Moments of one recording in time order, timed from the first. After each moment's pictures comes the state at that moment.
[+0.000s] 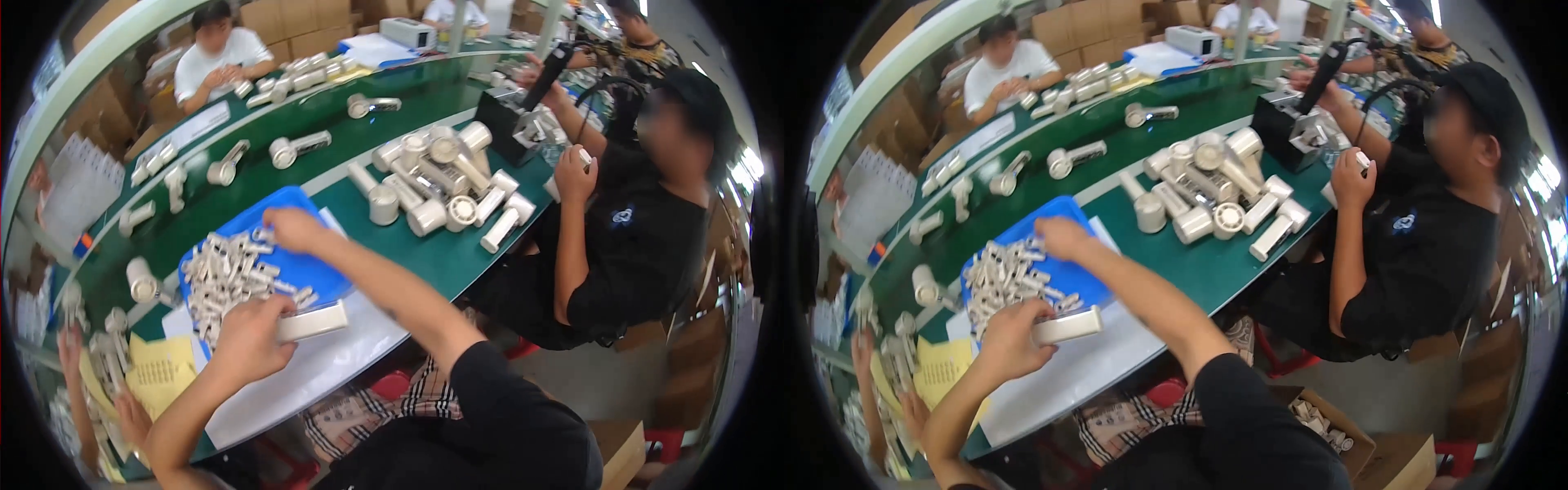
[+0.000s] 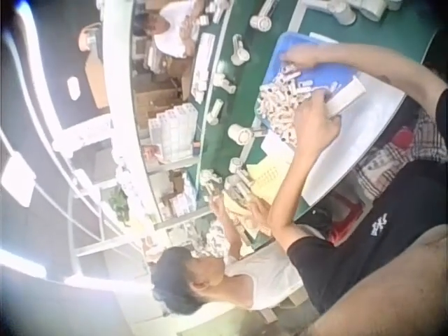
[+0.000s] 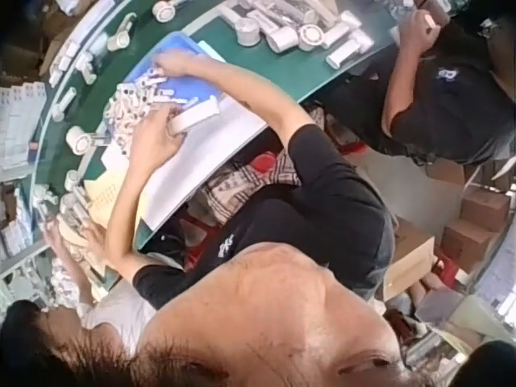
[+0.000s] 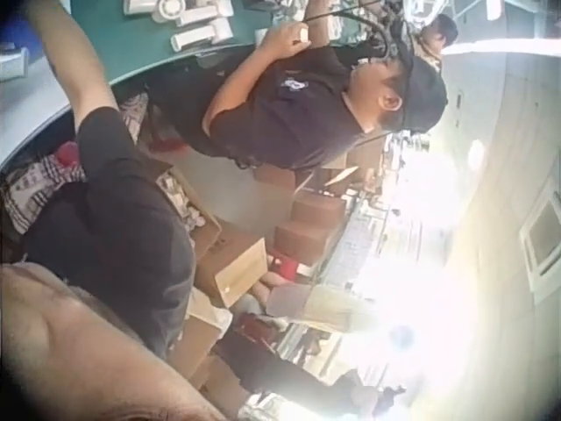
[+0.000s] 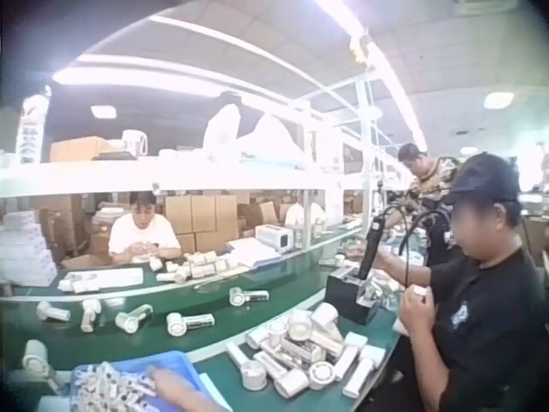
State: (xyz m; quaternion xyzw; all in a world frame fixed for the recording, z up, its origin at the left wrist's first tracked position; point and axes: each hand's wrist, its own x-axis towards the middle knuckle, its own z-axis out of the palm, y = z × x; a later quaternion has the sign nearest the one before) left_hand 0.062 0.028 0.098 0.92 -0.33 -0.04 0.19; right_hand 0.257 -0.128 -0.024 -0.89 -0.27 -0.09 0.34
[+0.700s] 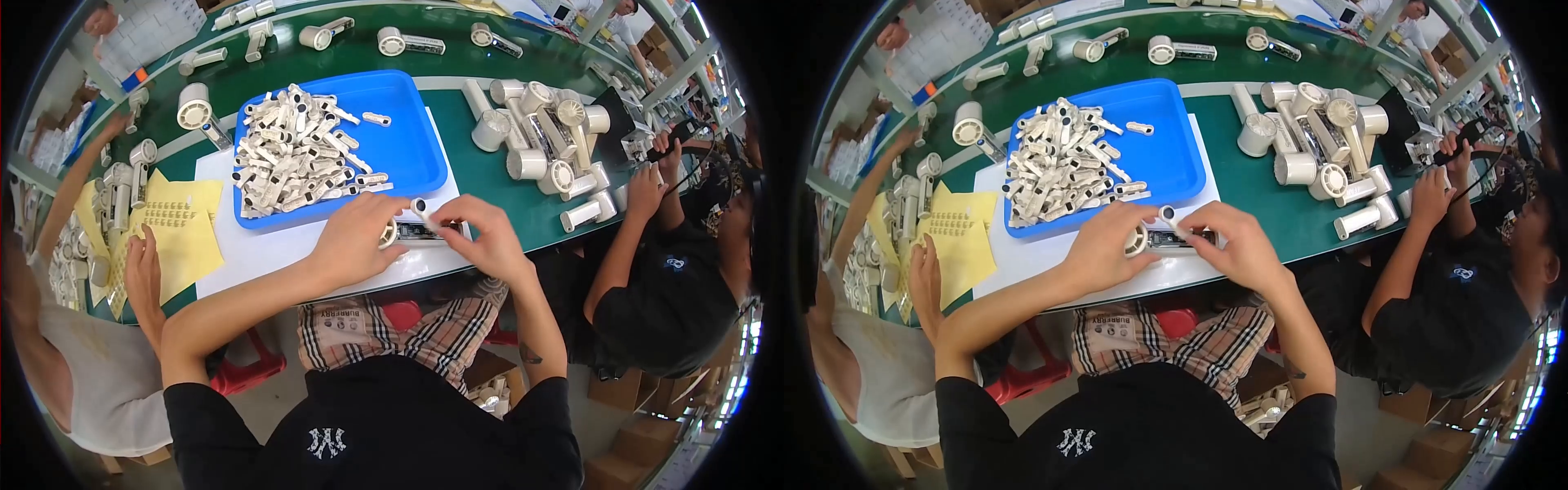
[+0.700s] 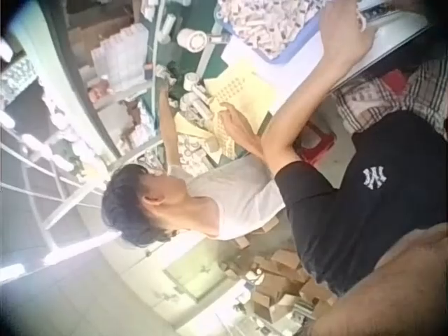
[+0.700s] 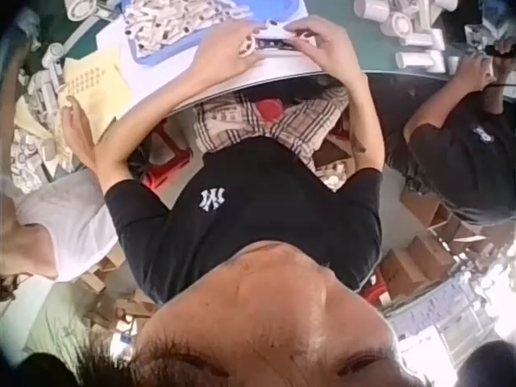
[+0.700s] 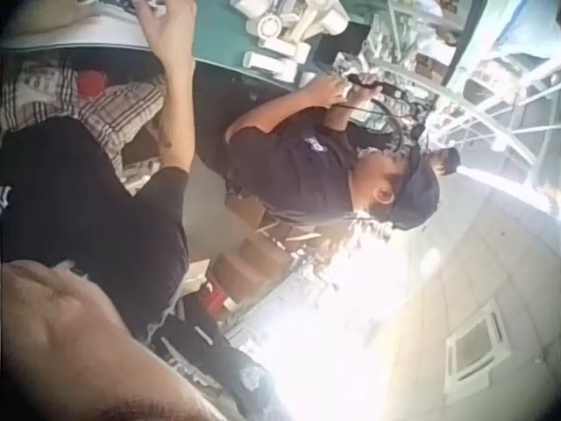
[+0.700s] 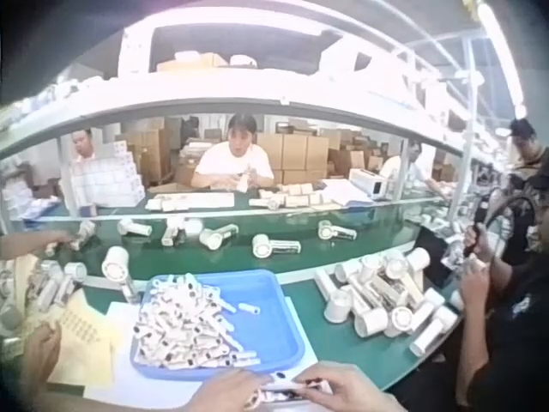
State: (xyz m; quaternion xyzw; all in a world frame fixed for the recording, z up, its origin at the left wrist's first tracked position) left_hand 0.027 -0.020 0.017 0.89 -0.30 0.03 0.34; right_hand 0.038 -0.262 0.035 -0.83 -0.29 0.00 0.47
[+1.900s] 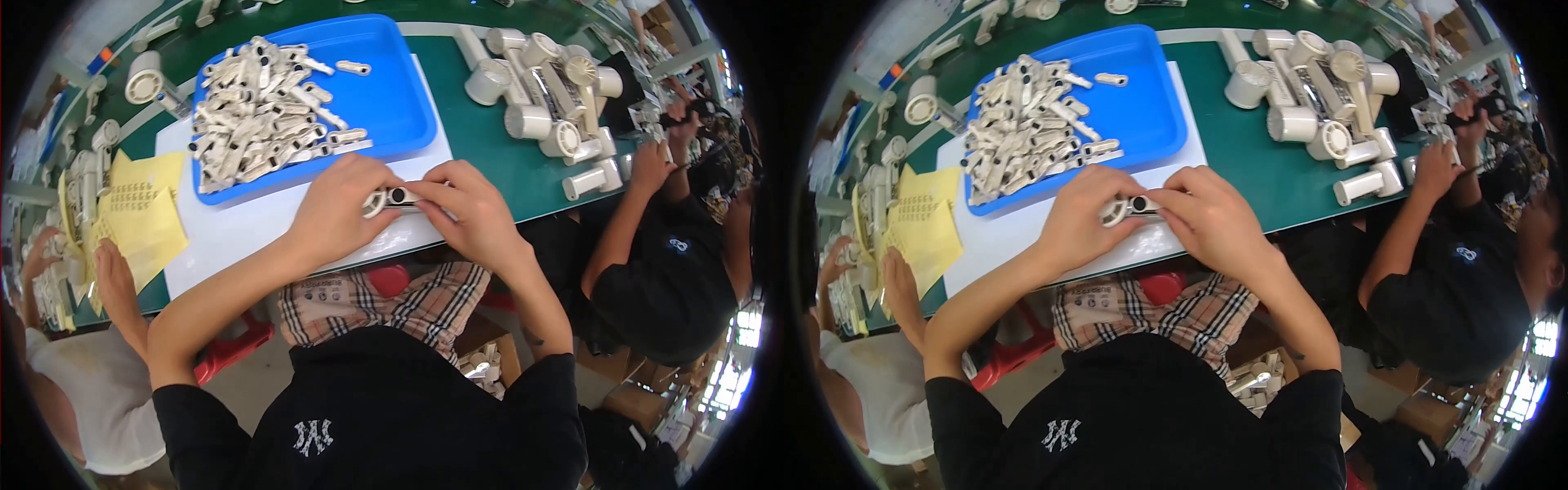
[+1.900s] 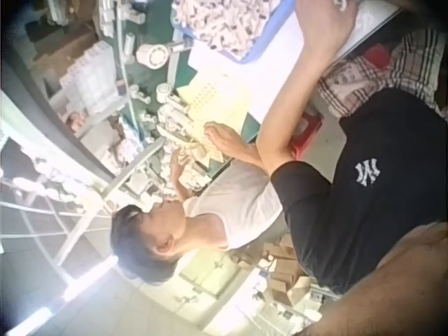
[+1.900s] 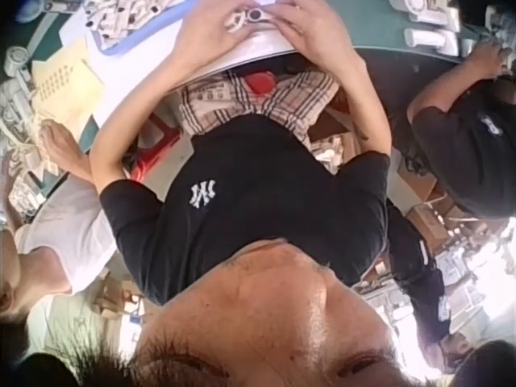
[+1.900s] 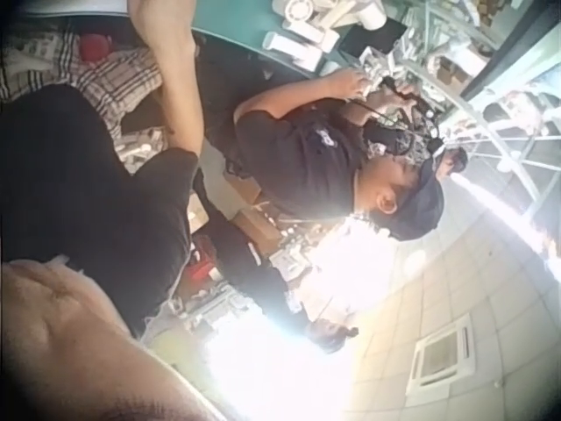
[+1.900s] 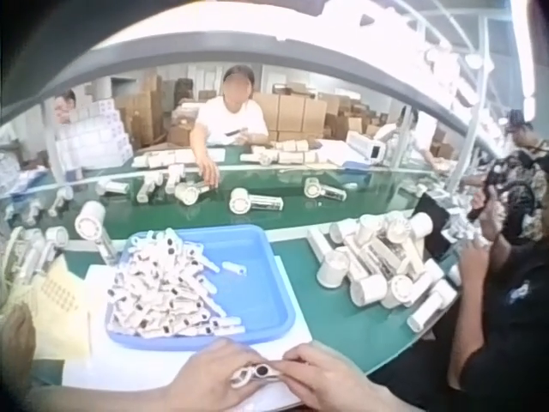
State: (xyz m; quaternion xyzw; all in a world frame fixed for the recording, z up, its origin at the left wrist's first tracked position) left_hand 0.036 -0.035 0.006 0.85 -0.31 0.08 0.41; right_hand 0.033 -0.256 0.029 -0.87 -0.36 -0.11 0.32
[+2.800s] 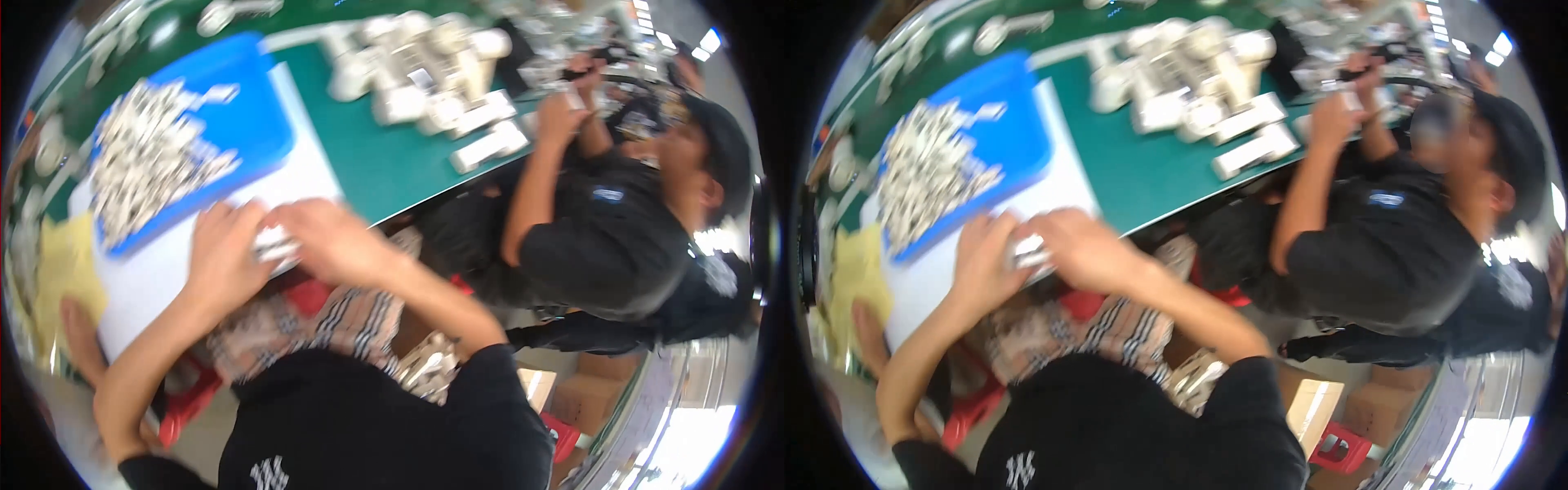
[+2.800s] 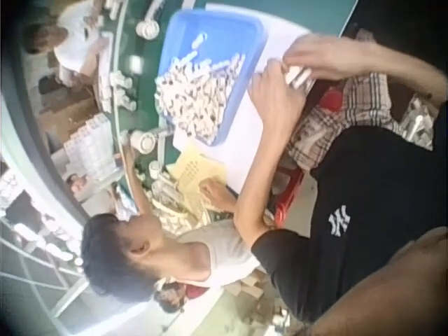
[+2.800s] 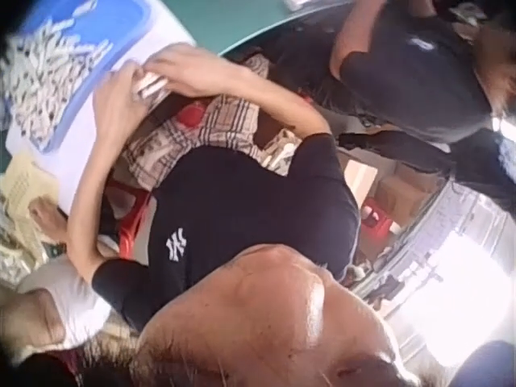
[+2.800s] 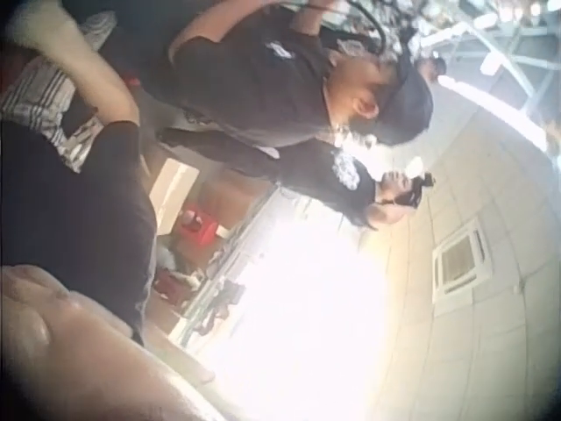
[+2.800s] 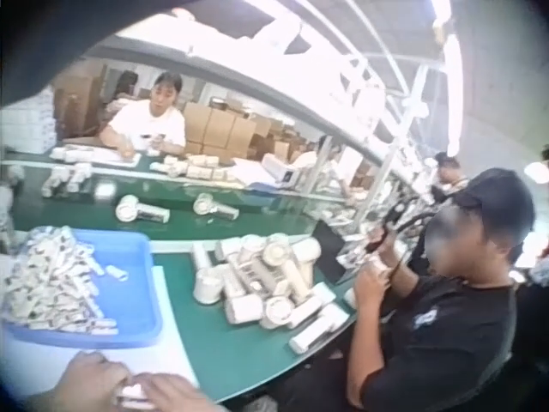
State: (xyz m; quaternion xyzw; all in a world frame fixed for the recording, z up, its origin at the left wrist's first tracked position) left_hand 0.008 -0.047 0.002 0.92 -0.28 0.08 0.25; right_hand 0.011 -0.257 -0.022 -0.84 -0.40 -0.08 0.36
